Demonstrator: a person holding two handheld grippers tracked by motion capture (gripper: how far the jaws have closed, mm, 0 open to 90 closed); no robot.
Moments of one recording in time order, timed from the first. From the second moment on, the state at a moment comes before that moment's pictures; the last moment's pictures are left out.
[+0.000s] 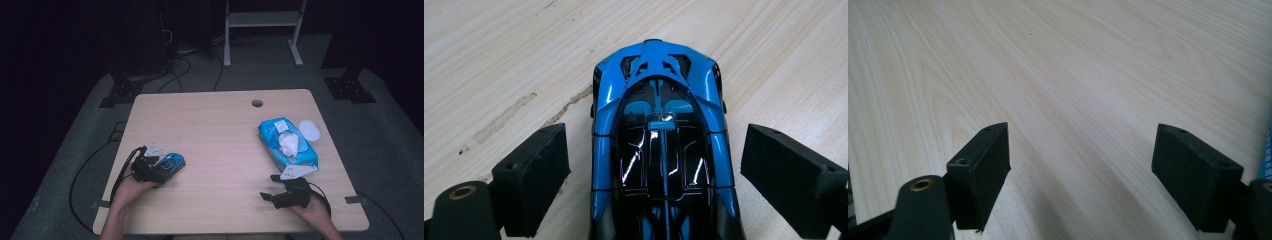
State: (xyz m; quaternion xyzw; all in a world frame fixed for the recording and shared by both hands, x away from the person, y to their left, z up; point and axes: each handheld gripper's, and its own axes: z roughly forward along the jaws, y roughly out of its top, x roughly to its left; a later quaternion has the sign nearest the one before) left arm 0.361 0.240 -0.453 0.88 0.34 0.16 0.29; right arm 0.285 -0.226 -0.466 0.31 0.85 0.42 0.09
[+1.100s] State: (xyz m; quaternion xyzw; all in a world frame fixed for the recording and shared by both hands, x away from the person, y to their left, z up) left arm 0.369 0.235 -0.461 0.89 0.36 0.12 0.27; right arm 0.284 -0.223 -0.467 0.30 0.85 0.42 0.09
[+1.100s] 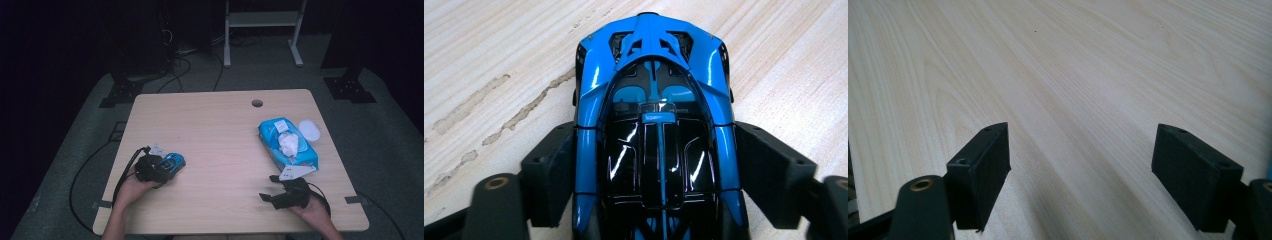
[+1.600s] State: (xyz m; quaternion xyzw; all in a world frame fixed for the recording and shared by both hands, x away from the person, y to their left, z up) left arm 0.366 0.231 -0.458 0.89 0.36 0.13 0.25; right arm 0.284 -0.225 -0.465 0.30 0.85 0.42 0.09
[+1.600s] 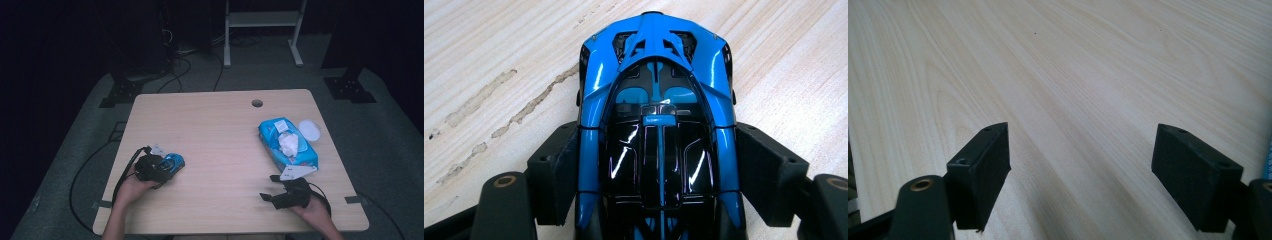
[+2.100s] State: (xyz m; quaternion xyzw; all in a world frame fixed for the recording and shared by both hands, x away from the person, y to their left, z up) left arm 0.365 0.232 -0.455 0.89 0.35 0.13 0.25; right arm 0.284 -0.225 -0.465 0.30 0.85 0.42 0.09
